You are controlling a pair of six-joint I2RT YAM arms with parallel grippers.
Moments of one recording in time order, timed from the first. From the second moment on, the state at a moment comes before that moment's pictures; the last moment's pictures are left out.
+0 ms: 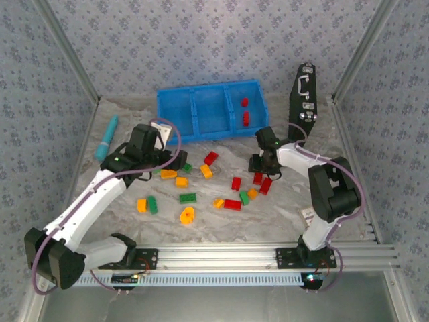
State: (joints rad) left arm -0.49 1.14 1.04 -0.64 -0.02 -0.15; right arm 0.37 1.73 1.06 -0.59 -0.04 0.45
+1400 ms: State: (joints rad) left arm -0.48 1.08 1.05 -0.71 -0.10 -0.15; right arm 0.32 2.24 2.02 -0.62 0.17 0.17
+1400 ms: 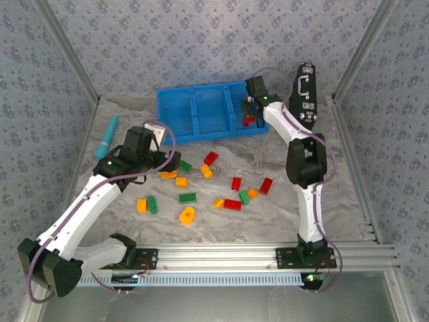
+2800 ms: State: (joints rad) left arm -0.46 1.15 1.05 -0.60 0.04 -0.09; right arm 0.42 1.23 0.77 -0.65 0.05 0.71
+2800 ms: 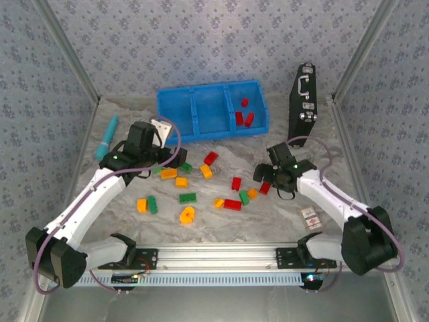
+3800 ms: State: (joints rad) left arm -0.46 1.09 1.01 -0.61 0.01 -0.09; right arm 0.35 1.58 0.84 -0.60 0.03 0.70
